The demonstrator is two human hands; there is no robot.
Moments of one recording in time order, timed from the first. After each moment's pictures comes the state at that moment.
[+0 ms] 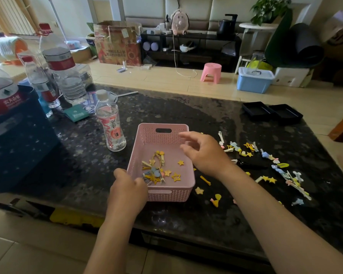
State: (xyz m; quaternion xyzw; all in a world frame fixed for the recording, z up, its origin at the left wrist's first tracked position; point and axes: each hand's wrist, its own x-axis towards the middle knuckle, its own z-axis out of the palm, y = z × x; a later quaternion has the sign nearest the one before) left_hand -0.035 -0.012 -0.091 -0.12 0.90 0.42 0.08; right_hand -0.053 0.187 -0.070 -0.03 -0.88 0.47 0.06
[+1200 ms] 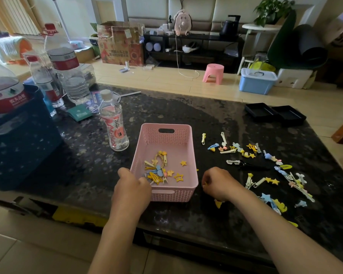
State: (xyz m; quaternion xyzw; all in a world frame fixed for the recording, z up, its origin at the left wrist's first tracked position) left_hand -0.036 -0.013 -0.091 -0.11 0.90 0.42 0.07; right_hand -0.038 0.218 -0.128 -0.16 -0.94 0.23 -0.19
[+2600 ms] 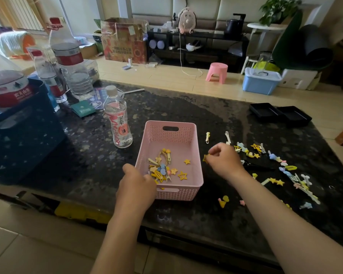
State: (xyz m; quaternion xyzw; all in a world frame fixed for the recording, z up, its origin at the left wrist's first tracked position) left_hand -0.039 -0.012 -0.090 -0.12 0.90 0.42 0.07; right_hand -0.069 0.219 -0.122 -0.24 -0.88 0.40 0.06
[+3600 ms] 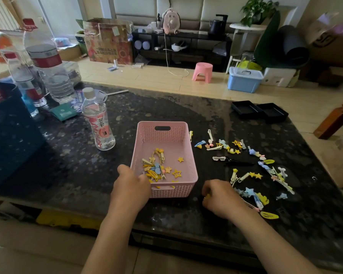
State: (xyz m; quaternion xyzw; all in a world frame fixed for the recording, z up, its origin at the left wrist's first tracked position) left_hand -0.034 0.016 -0.093 -0.09 0.89 0.44 0.08; right_hand 0.021 0.228 -0.130 -0.19 -0.95 0.19 -0.15
